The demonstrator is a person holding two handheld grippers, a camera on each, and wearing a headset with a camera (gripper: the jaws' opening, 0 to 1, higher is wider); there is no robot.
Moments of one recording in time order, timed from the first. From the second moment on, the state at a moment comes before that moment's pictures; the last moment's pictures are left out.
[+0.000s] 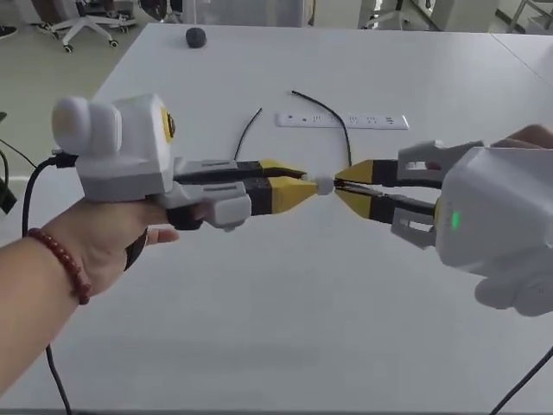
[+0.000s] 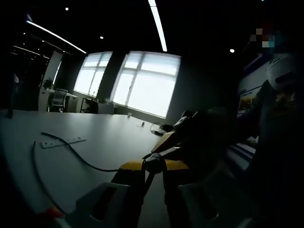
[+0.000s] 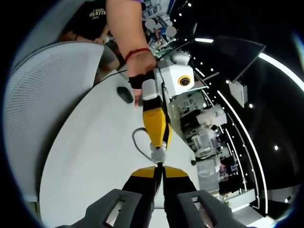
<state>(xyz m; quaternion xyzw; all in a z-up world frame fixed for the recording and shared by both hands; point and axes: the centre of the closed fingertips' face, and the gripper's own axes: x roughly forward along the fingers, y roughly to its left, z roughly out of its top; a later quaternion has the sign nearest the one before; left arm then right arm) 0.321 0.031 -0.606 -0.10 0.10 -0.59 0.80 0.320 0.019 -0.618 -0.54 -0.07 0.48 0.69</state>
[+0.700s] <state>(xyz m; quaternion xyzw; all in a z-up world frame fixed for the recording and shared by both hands) 0.317 0.038 -0.632 0.09 0.09 -0.59 0.80 0.323 -0.003 -0.641 -0.52 0.00 0.49 0.70</state>
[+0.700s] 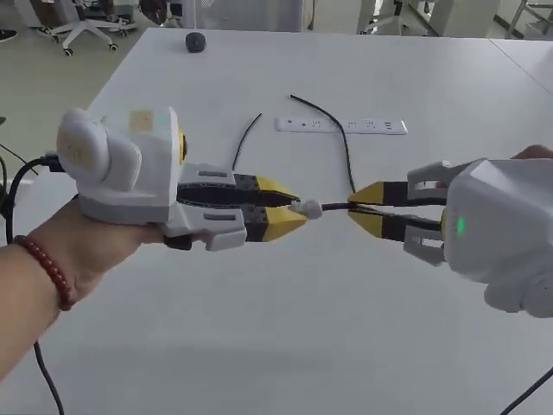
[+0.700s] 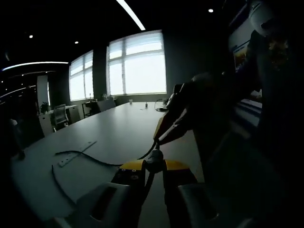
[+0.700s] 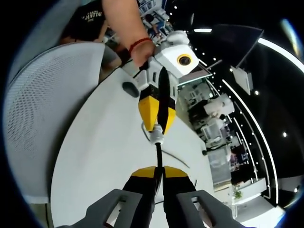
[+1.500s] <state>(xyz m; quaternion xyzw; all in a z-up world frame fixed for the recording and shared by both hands) 0.325 0.067 -0.652 0.12 0.11 -0.56 0.81 0.337 -0.082 -0.687 -0.49 0.11 0.45 0.74</state>
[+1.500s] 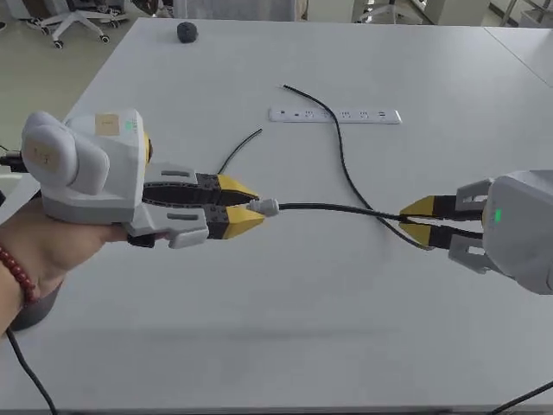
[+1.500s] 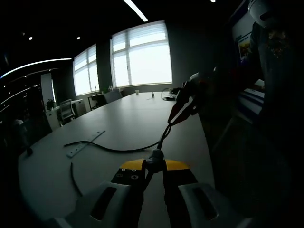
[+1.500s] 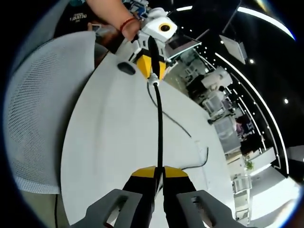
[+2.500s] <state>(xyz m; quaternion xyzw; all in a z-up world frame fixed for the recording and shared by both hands) 0.324 0.029 -0.634 0.13 0.10 -0.58 0.80 0.320 -0.126 -0.793 -0.48 0.25 0.45 0.71</state>
